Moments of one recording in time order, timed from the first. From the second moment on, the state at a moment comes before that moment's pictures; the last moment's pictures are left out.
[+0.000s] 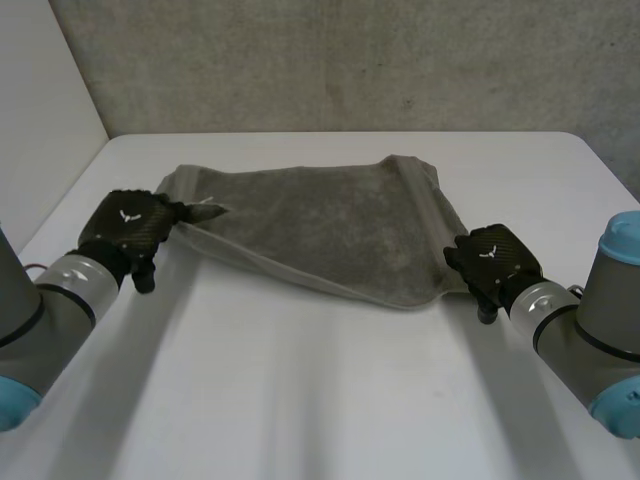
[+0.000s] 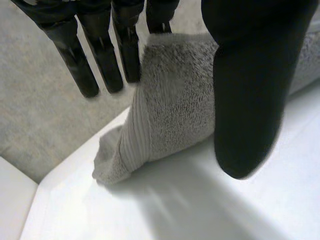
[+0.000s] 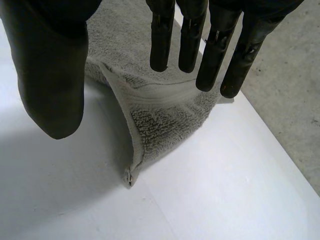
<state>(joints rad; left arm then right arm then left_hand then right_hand) 4.51 -1.78 -1.79 3.37 -1.38 3.55 1.84 -1.15 1.72 -0.23 1.36 2.47 0.57 0.56 0.56 0.56 0.21 0.47 0.48 0.48 0.47 0.27</state>
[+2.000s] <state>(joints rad) 4.36 -2.05 -1.63 3.42 -1.41 3.48 1.84 -1.18 1.76 -0.26 1.35 2.46 0.29 0.29 0.29 0.29 0.03 0.47 0.48 0.48 0.47 0.27</state>
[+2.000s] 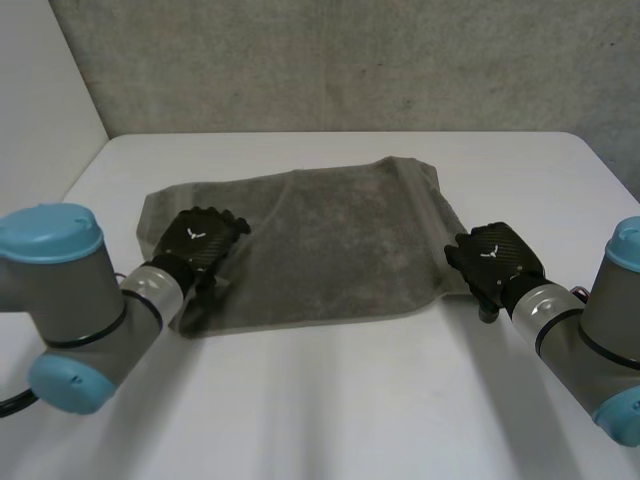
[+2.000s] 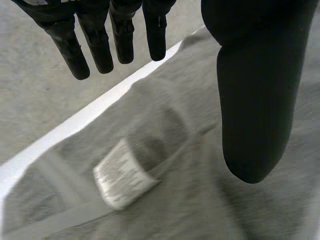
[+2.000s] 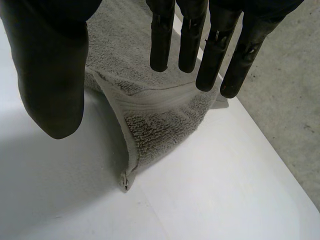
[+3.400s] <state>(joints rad) 4.65 -1.82 -1.90 3.27 -1.38 3.75 1.84 -1.18 1.76 -0.26 1.35 2.46 0.24 0.23 0.24 0.24 0.03 0.47 0.48 0.48 0.47 0.27</state>
